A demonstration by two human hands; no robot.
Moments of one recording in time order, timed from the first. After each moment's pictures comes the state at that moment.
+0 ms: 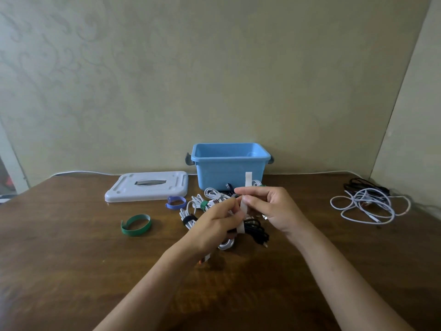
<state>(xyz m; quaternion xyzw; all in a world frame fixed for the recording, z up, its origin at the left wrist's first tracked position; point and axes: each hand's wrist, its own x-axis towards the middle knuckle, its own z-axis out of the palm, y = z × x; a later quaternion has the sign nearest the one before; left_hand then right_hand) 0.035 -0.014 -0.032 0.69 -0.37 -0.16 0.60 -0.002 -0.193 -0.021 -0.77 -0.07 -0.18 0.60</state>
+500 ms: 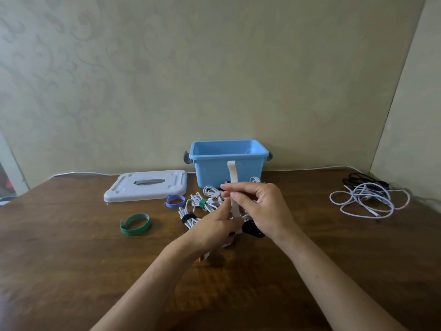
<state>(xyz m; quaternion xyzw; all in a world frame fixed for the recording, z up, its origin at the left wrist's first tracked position) 0.039 -0.020 -0.031 0.73 -0.33 -0.23 0.55 -0.011 -0.165 -0.020 -0.80 -0.12 -0.29 0.52</state>
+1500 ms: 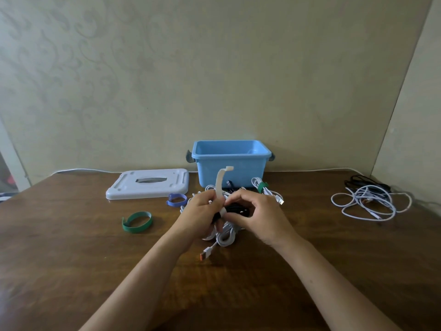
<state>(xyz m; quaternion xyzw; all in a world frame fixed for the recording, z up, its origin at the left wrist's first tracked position) 0.047 -0.004 -0.020 0.77 -0.19 -0.12 0.60 -0.006 -0.169 -0.037 -0.86 -0.14 -0.25 0.42</state>
